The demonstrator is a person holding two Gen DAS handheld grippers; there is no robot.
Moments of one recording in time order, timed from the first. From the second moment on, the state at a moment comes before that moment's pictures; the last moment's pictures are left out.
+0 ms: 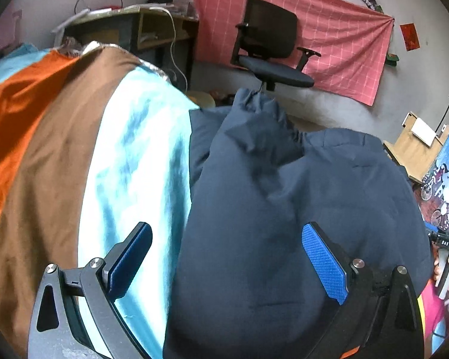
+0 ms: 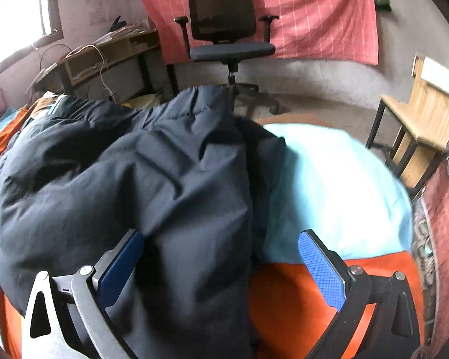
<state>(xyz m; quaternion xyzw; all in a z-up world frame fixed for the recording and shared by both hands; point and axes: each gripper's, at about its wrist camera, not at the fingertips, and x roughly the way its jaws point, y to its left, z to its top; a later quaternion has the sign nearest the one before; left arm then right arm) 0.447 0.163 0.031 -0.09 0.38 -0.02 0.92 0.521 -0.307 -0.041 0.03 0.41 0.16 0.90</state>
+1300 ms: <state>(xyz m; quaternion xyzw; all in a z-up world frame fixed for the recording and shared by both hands) 0.439 0.229 0.022 -0.27 0.45 -0.08 0.85 0.546 -0.350 -0.086 0.34 0.48 0.23 0.78</state>
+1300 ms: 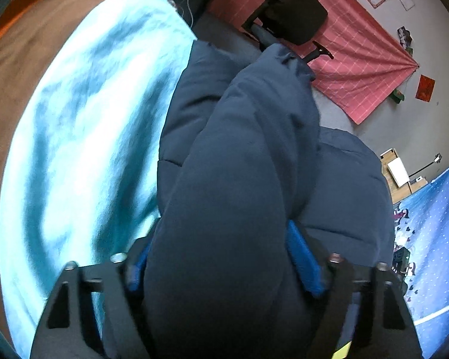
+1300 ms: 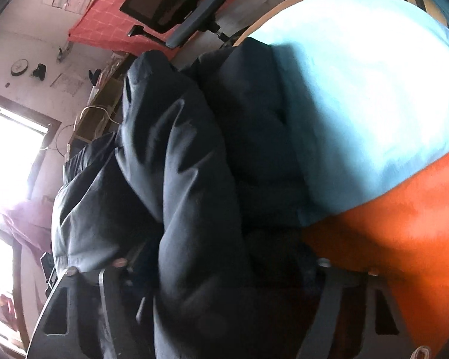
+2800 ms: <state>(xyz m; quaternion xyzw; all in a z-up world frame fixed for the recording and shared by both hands) 0.377 0.111 0.117 -0.14 0.40 -0.04 0.90 0.441 -0.286 0.096 0.13 0.36 0.20 0.90</state>
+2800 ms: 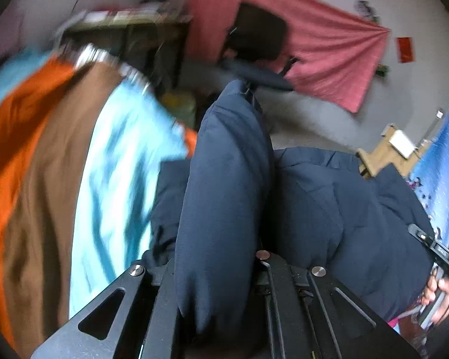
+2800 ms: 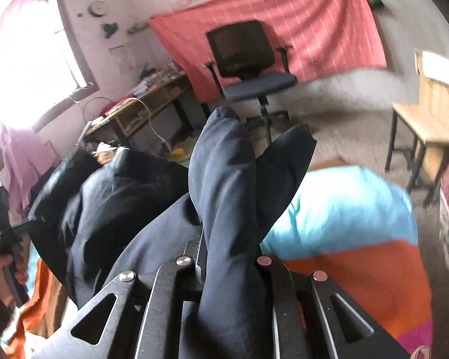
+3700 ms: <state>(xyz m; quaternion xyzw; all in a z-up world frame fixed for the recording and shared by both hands) 0.504 0.179 -0.021 -0.25 0.48 -0.11 0.83 0.519 -0.357 -0.078 0.29 0.51 0.21 0.79</state>
